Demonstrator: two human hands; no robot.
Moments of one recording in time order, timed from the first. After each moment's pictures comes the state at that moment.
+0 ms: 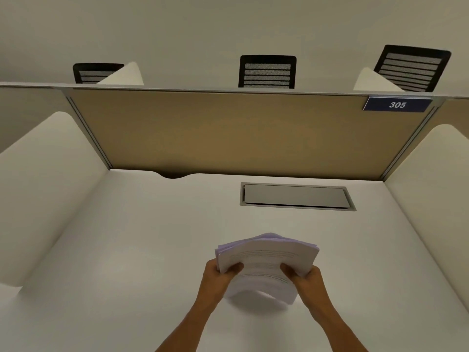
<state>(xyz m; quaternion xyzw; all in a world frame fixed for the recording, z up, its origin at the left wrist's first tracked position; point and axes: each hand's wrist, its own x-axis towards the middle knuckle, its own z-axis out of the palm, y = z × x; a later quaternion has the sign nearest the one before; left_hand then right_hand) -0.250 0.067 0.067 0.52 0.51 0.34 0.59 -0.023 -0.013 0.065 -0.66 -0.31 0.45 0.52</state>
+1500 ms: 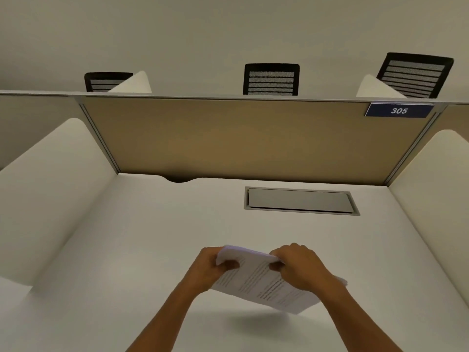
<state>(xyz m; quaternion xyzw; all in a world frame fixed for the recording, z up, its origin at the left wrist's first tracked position) -0.282 0.090 0.125 0.71 0.45 0.21 0.51 -0.036 0.031 0.142 -0.67 -0.71 0.21 0.02</state>
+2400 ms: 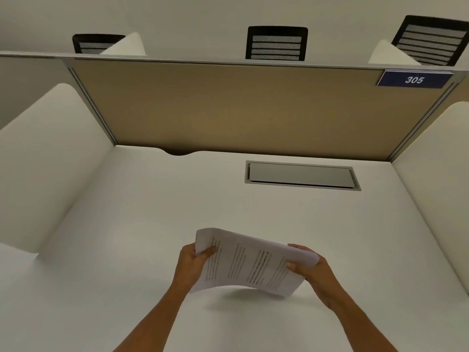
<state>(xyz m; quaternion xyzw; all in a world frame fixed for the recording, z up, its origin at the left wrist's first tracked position) -0.322 0.058 0.048 0.53 0.60 0.30 0.52 -0.007 -0.047 0.048 -0.62 -0.32 0.56 0.45</state>
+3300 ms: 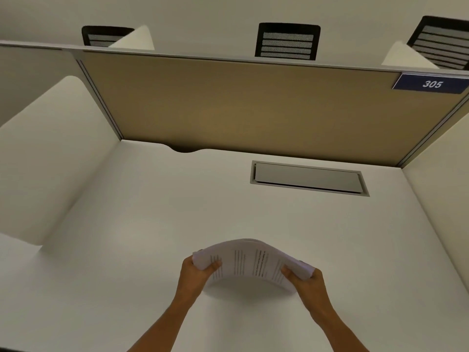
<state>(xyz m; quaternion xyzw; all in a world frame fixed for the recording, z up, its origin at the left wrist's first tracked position) -0.326 0.040 0.024 0.45 0.62 0.35 0.54 -0.049 -0.047 0.046 -0.67 -0.31 0.47 0.48</state>
